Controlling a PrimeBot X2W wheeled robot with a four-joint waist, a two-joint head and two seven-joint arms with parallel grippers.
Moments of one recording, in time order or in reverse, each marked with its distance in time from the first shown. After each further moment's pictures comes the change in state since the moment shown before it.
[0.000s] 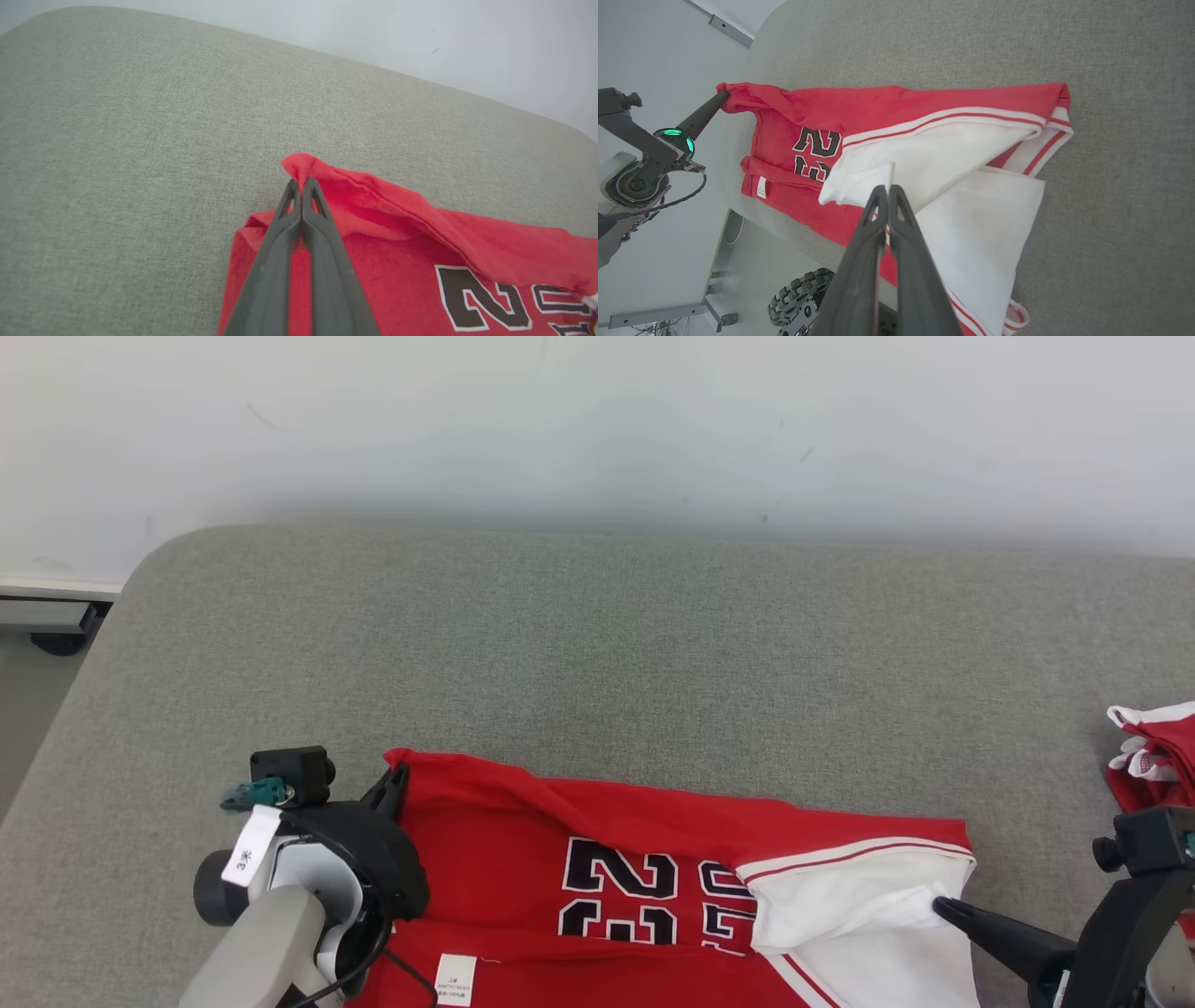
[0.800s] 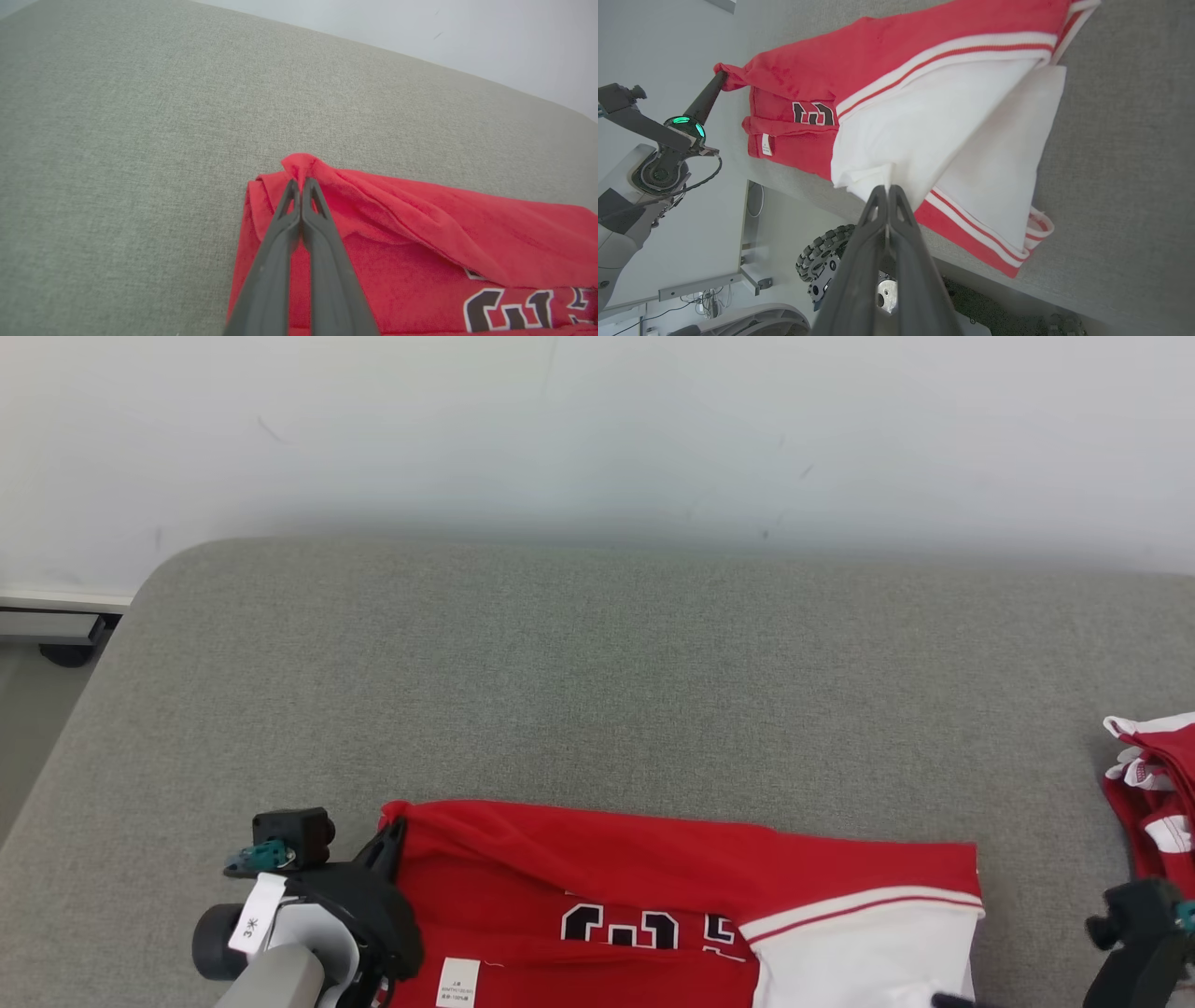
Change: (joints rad) left arm 0.083 0.007 -0.028 0.014 0.009 -0.027 -0.086; right arm 0.130 -0.007 -0.030 -0.074 0.077 -0.074 0.088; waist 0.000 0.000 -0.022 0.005
